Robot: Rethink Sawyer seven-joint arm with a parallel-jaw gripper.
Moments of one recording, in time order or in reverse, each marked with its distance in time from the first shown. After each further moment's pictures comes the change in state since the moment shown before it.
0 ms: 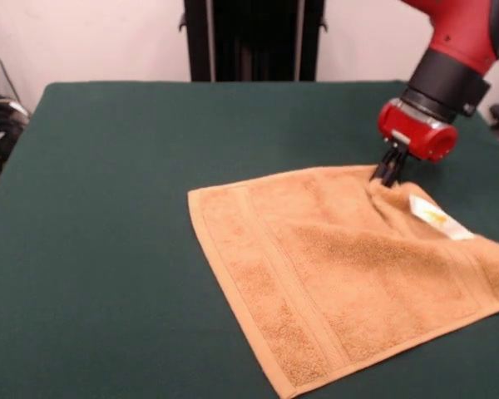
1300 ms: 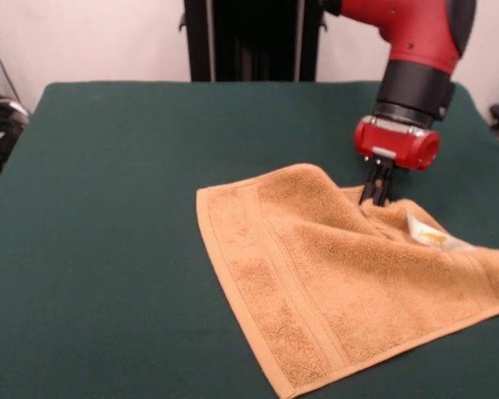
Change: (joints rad) arm -0.291 -0.132 0.219 0.059 -0.459 -0.333 0.000
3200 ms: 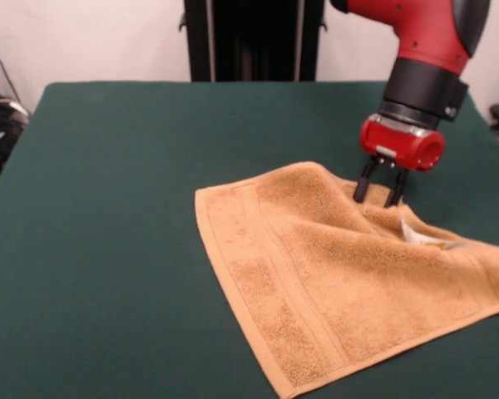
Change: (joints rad) arm -0.013 -0.033 0.040 0.021 0.140 0.044 0.000
